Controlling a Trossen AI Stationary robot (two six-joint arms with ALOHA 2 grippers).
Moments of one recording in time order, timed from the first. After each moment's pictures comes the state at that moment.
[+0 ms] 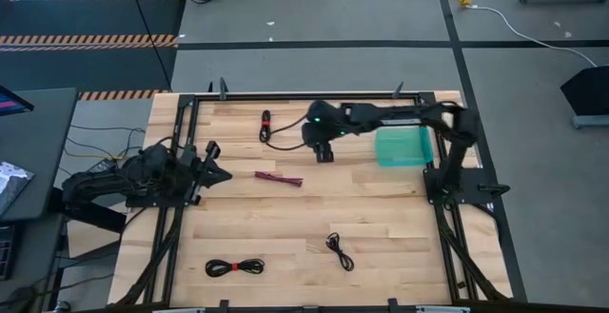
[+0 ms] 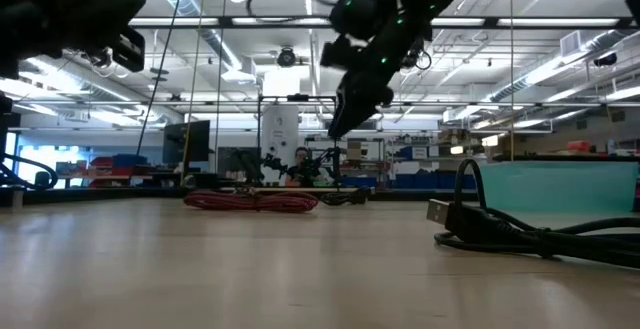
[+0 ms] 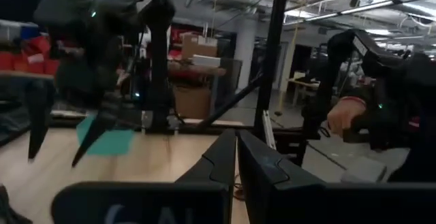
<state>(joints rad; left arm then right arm) 0.16 0.07 0.03 0.26 0.34 -0.19 -0.29 1.84 1.37 -0.48 0.01 -0.44</state>
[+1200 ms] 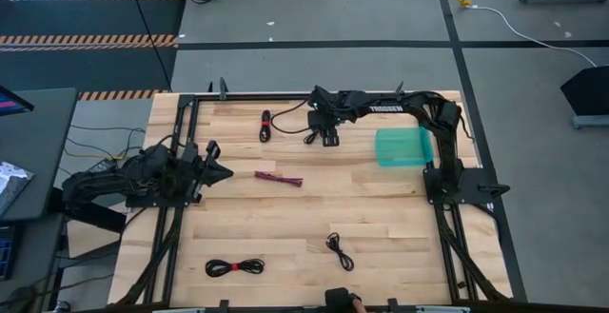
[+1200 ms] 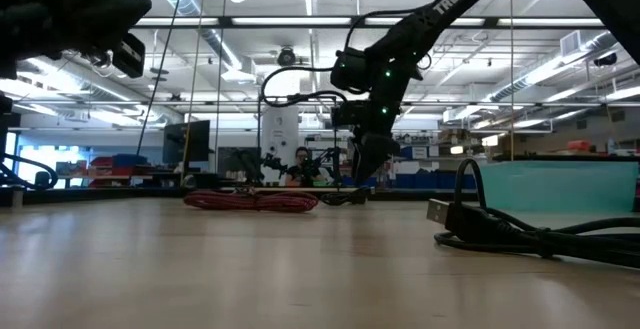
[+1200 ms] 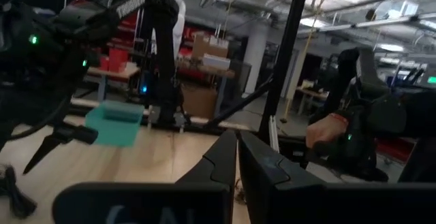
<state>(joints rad) 0.16 0.07 0.03 0.24 0.29 -0.28 -0.47 1.98 1.41 -0.53 0.08 -0.57</state>
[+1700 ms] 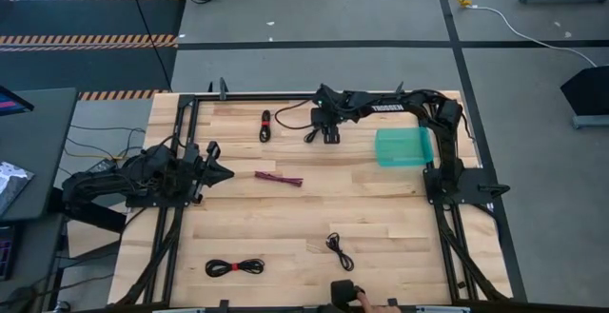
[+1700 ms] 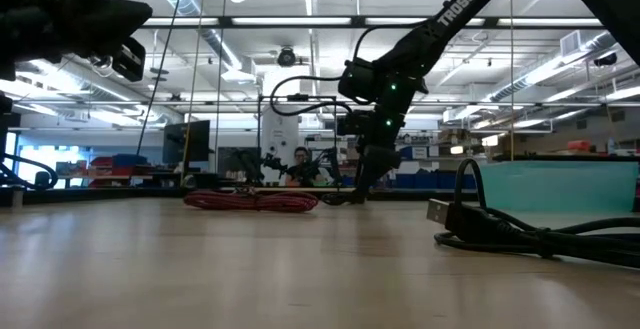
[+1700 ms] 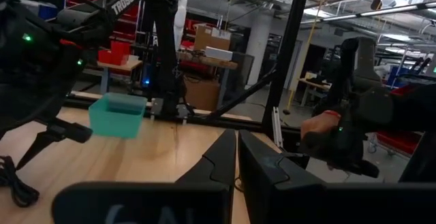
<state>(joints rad) 0.16 0.07 0.03 0.21 0.29 -0.25 -0.51 1.98 1.33 -0.39 0.10 -0.58</state>
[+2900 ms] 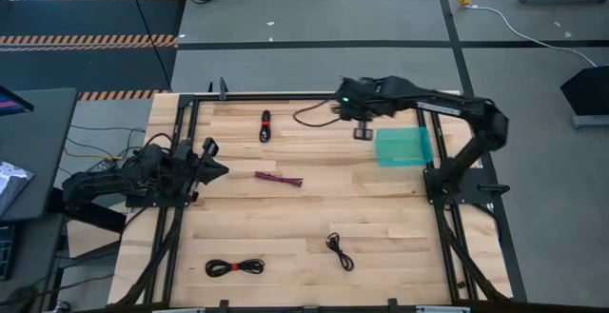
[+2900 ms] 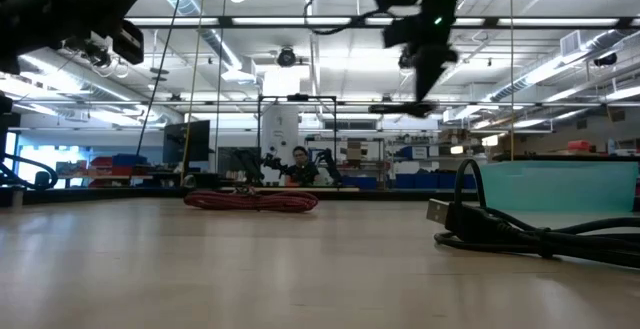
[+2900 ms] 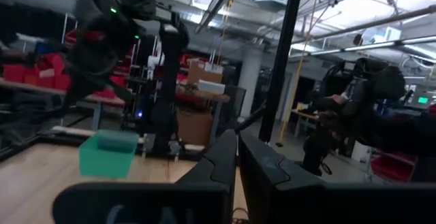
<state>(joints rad) 0.16 0.07 0.03 0.37 0.28 -0.30 -0.38 1.57 1.47 -1.15 0.37 -0.29</state>
